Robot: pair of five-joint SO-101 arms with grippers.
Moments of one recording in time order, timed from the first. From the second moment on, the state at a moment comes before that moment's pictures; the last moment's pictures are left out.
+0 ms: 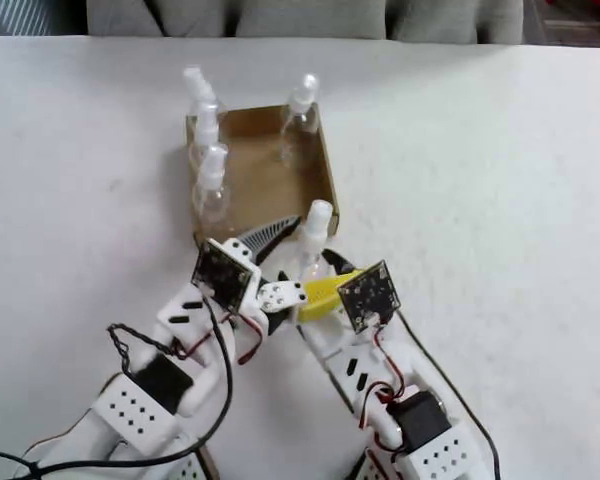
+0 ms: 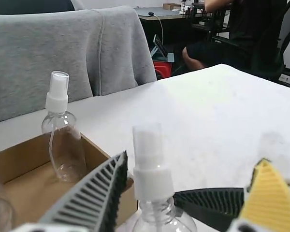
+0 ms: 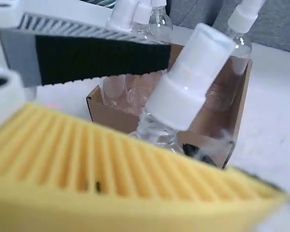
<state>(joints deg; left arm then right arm) 31.5 -68.1 84.9 2.7 3.7 -33.5 -102.6 94.2 34.5 2.6</state>
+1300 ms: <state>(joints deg) 4.7 -102.4 84.0 45.8 6.5 -24.5 -102.7 94.2 14.3 6.9</state>
